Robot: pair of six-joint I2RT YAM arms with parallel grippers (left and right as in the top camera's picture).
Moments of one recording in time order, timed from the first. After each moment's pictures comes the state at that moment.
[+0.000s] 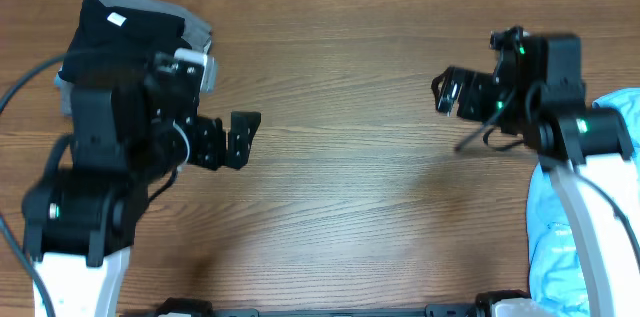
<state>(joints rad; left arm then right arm) -0.12 1.14 1.49 -1.11 0.32 -0.02 0.07 1.35 1.36 -0.94 -0.17 0.33</state>
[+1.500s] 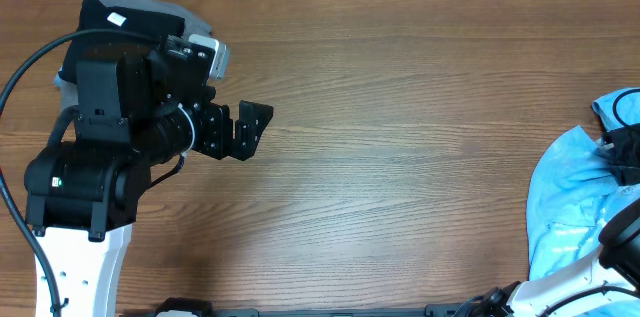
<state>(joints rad) -0.12 1.20 1.55 -1.12 0.43 0.00 -0.80 1.95 1.37 -0.74 -0.10 0.55</state>
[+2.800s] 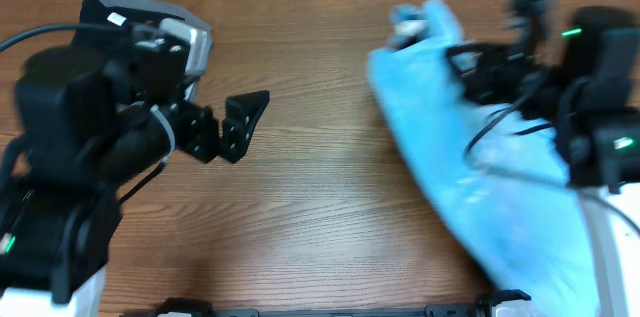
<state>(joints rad) -0.12 1.14 1.72 -1.09 0.48 0.00 0.12 1.26 1.52 -0.86 -0.55 0.29</state>
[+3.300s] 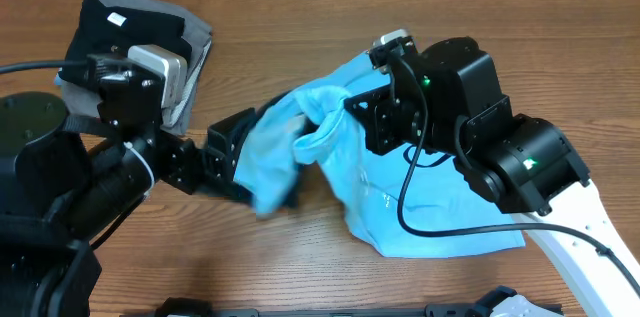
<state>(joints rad) -0.12 1.06 1.77 -1.14 0.42 0.01 0.57 1.31 1.52 -0.88 -0.28 0.29</state>
